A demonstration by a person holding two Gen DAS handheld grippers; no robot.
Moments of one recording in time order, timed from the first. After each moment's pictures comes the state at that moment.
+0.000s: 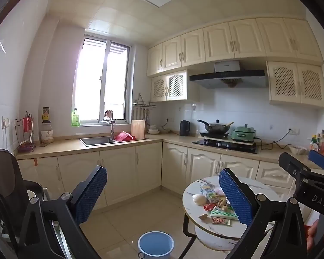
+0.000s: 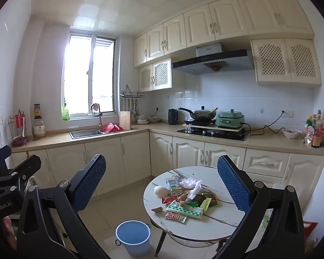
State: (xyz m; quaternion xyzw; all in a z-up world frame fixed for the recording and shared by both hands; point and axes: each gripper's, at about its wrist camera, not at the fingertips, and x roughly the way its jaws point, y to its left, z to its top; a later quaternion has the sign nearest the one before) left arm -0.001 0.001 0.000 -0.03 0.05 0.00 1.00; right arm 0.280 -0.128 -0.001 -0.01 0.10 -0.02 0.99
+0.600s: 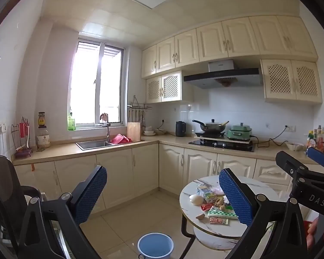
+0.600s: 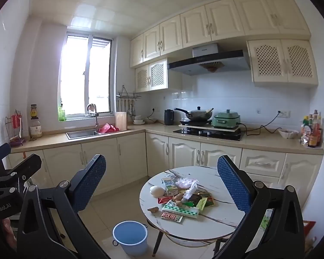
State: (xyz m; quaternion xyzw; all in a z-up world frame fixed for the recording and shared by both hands) left arm -0.002 0.002 0.003 -0.01 0.05 -0.01 1.00; right arm 0.277 -0.133 -0.003 -0.01 0.10 -0.03 0.99
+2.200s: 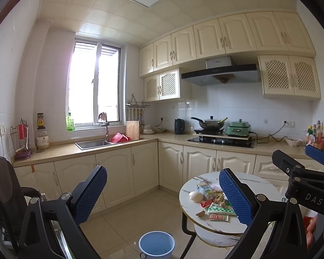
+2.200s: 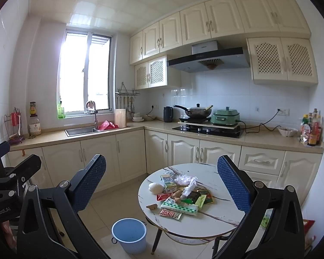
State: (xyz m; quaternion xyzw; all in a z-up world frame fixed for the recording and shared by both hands) left arm 0.000 -0.007 -0.004 0.00 0.06 -0.02 1.00; right arm 0.282 -0.135 -0.011 -0.01 0.11 -0.04 0.99
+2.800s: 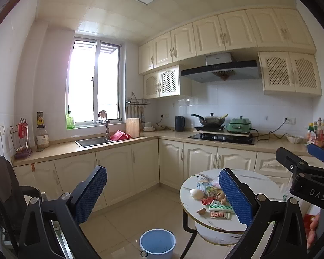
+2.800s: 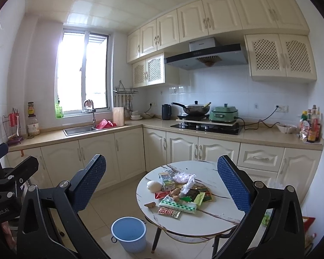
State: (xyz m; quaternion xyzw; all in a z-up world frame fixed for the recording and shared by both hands) left arm 0.012 -0.010 -0.007 0.01 0.07 -0.02 1.00; right arm 0.286 -0.142 -0.016 -0.01 0.12 -0.04 0.99
